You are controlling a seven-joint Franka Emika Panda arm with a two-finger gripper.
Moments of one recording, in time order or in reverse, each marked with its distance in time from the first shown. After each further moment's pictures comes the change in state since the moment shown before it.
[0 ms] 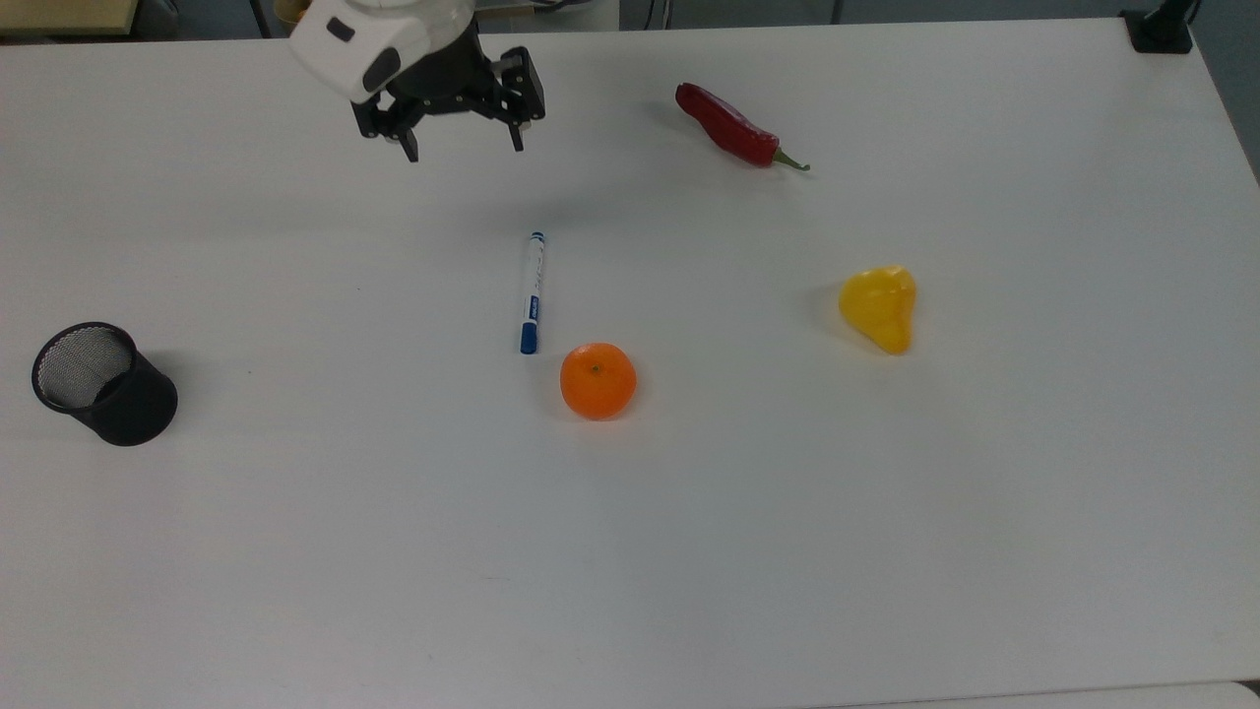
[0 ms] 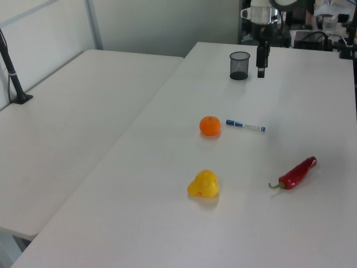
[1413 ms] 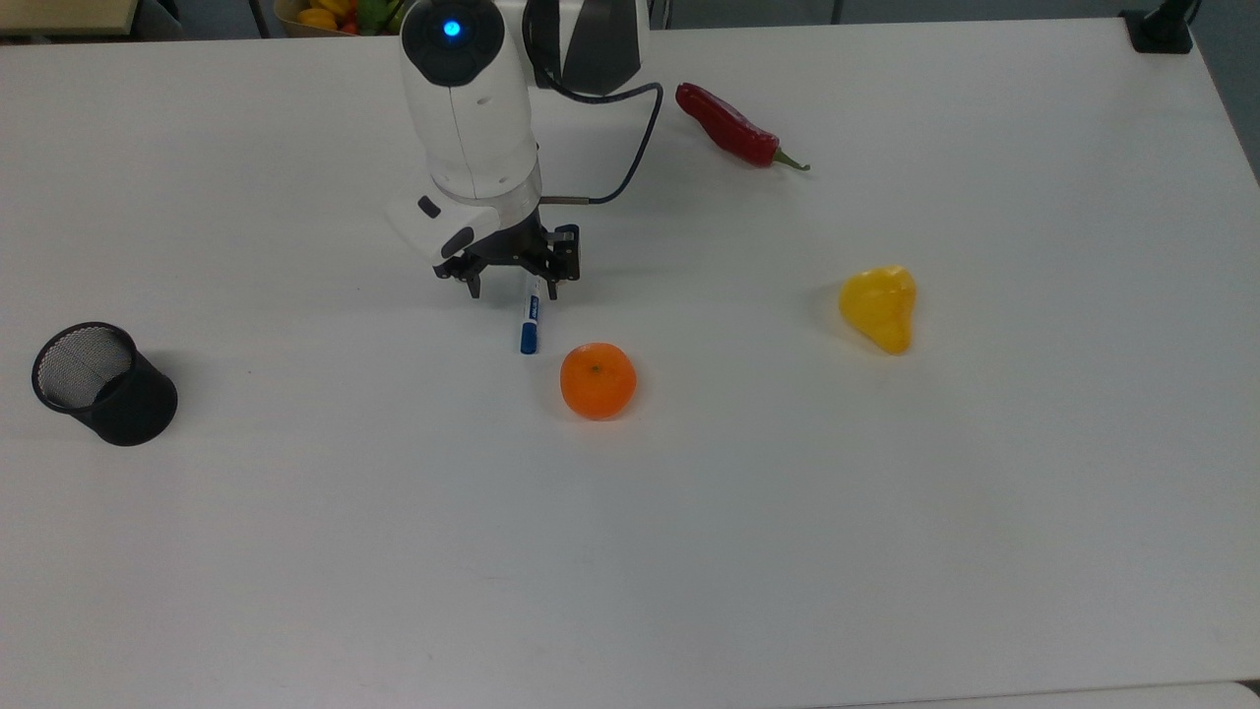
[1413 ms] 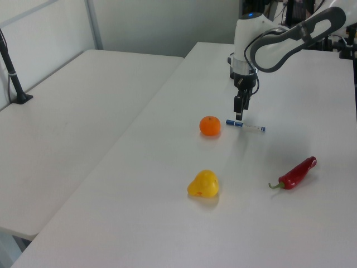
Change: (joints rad) arm 0.062 0.214 0.004 -0.117 -0.027 0.421 0.188
